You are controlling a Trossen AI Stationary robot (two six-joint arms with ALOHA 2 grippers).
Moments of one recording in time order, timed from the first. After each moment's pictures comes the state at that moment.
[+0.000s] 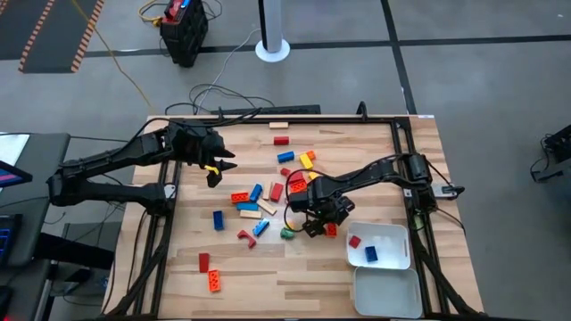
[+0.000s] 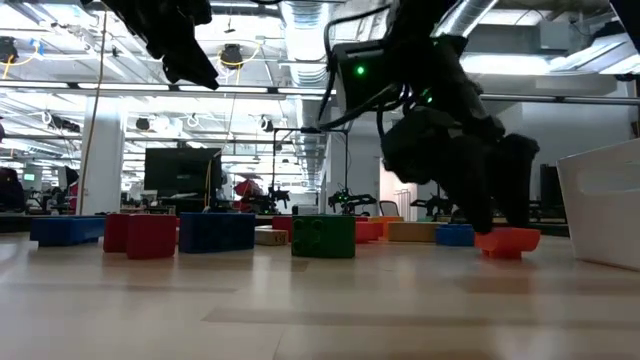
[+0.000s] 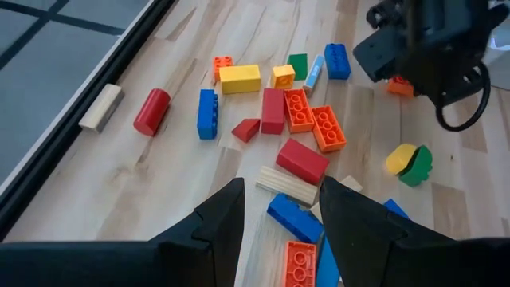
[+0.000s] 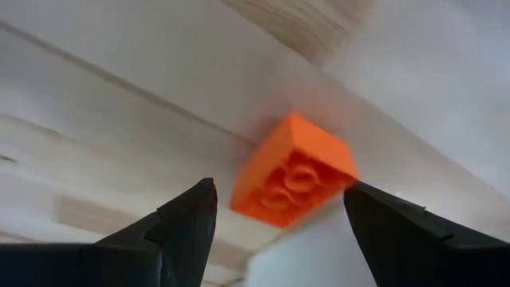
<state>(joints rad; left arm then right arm) 0.39 0.93 0.93 -0.64 0.10 0.04 0.07 2.02 1.38 -1.09 -0.37 1.01</state>
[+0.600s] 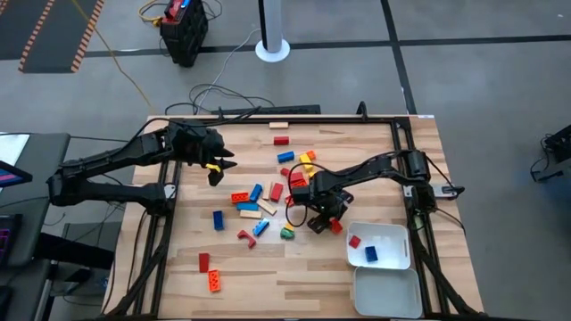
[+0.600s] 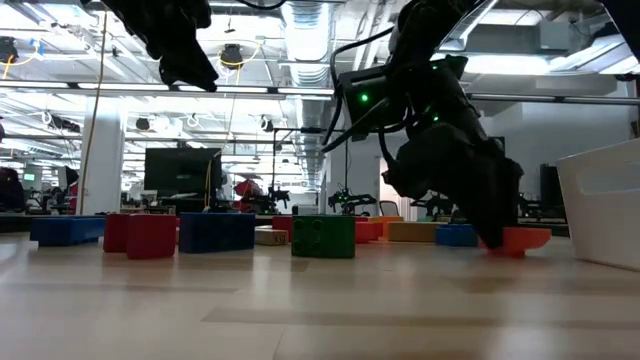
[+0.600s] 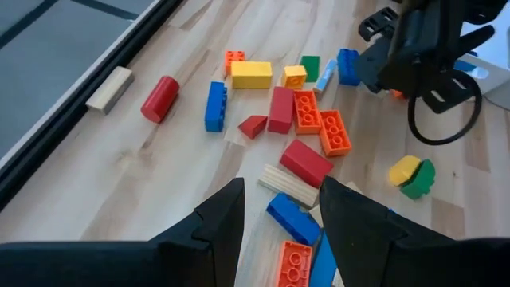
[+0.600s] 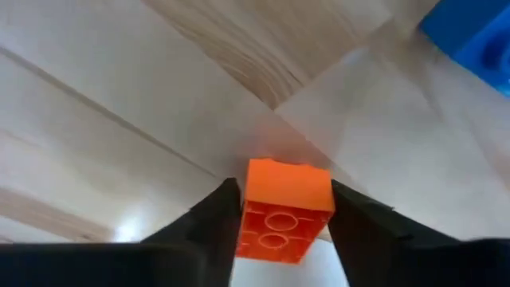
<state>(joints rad) 0.39 0.93 0.93 -0.65 0.07 -0.05 0.01 2.02 1.32 -1.10 -0.34 0.74</state>
